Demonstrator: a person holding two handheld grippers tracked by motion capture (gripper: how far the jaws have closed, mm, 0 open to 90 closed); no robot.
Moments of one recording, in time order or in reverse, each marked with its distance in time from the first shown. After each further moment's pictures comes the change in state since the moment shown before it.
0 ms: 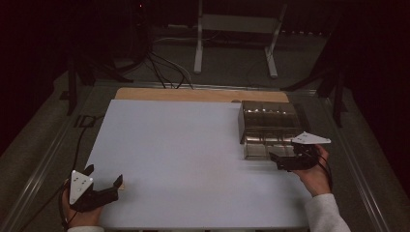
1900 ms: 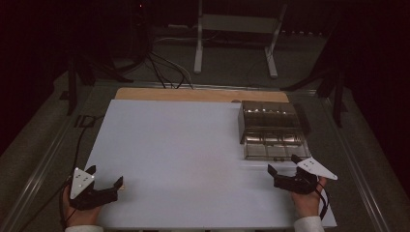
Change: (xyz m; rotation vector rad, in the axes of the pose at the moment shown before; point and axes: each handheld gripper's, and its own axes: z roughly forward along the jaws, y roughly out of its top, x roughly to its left) left arm 0.008 -0.002 0.007 0.090 -0.056 0.001; right arm 0.038 -0.059 -0.013 -0.260 -0.061 0.116
